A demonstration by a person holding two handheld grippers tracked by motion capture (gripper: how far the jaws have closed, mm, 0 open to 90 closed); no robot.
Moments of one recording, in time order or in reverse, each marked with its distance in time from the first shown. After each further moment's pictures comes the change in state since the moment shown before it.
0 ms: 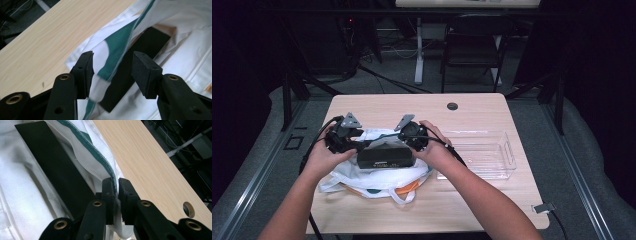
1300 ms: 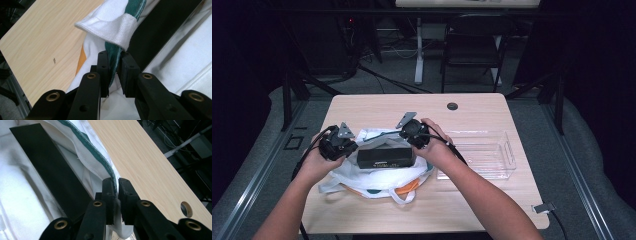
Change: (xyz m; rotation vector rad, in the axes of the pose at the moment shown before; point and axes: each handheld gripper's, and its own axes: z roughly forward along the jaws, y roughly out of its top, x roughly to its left) left arm 0.011 -0.034 0.017 0.103 0.065 0.061; right arm -0.007 0.000 -0.001 -0.008 -0.007 0.012
